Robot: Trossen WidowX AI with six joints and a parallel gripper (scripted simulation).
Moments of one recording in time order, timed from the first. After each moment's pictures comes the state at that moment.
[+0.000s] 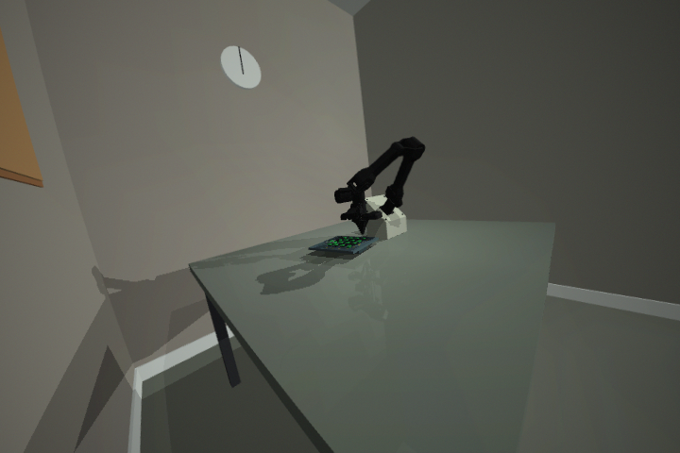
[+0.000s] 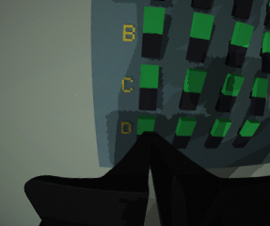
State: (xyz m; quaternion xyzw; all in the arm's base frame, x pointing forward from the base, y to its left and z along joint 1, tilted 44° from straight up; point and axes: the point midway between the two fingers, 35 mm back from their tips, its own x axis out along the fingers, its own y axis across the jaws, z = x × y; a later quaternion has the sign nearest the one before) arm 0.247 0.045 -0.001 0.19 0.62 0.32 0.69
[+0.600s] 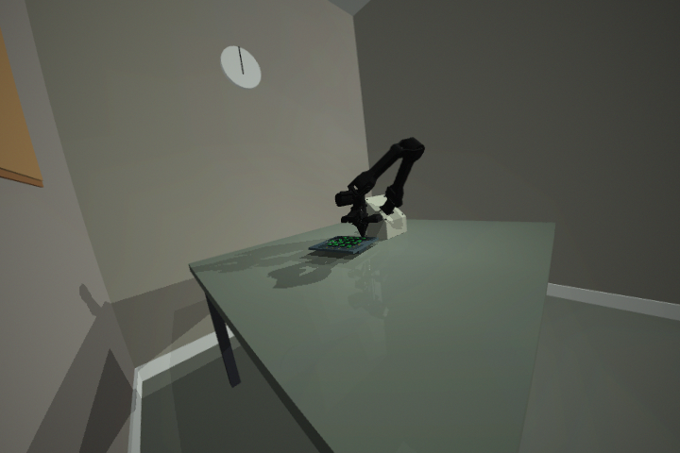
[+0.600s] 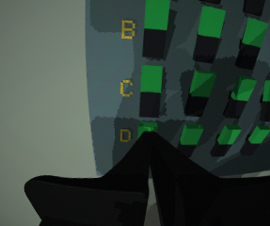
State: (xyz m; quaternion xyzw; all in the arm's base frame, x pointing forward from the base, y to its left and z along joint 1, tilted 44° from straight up) arm 0.247 0.054 -0.011 0.19 0.62 0.32 0.69
